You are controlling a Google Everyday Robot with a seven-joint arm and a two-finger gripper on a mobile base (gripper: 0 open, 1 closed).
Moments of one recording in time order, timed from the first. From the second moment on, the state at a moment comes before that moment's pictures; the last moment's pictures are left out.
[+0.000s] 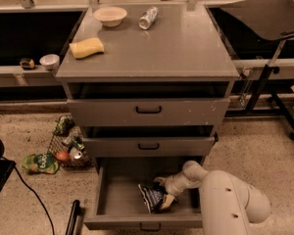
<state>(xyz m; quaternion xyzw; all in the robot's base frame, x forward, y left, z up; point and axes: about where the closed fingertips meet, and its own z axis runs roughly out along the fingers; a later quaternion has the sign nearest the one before) 0.586 -0.064 0.121 -0.72 0.59 0.25 0.26</state>
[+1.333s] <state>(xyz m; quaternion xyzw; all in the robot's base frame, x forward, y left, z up) 0.559 -0.084 0.233 -0.75 0.51 0.24 0.35</state>
